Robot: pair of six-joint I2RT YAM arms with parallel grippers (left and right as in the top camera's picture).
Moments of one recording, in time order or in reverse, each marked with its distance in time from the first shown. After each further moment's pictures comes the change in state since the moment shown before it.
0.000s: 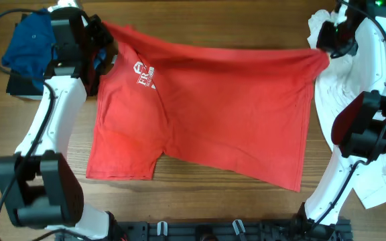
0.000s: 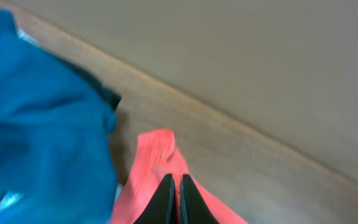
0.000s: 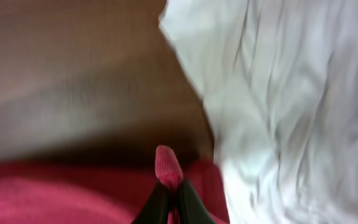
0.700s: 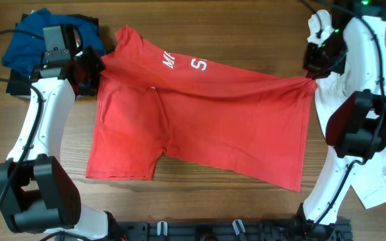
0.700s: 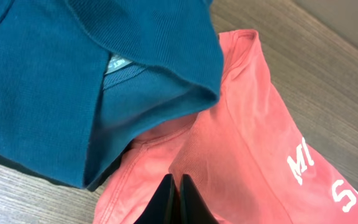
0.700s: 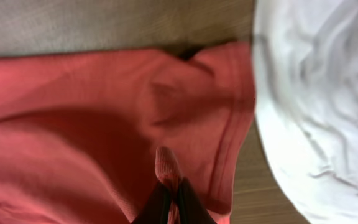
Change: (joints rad) left arm 0.072 -0.019 0.006 -0.429 0.000 0.045; right arm 0.074 -0.008 -0.045 -0.311 -0.021 0.057
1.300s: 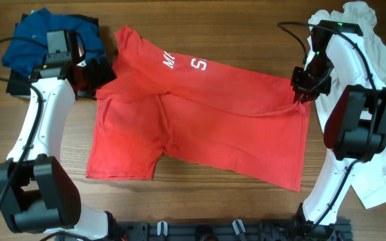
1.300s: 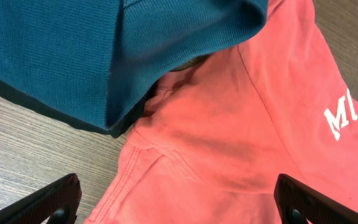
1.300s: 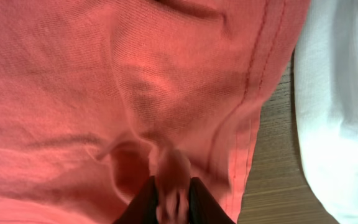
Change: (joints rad) left arm 0.000 0.000 0.000 -0.175 -0.001 0.040; right arm 0.018 -0.026 -0.297 0.143 0.024 0.035
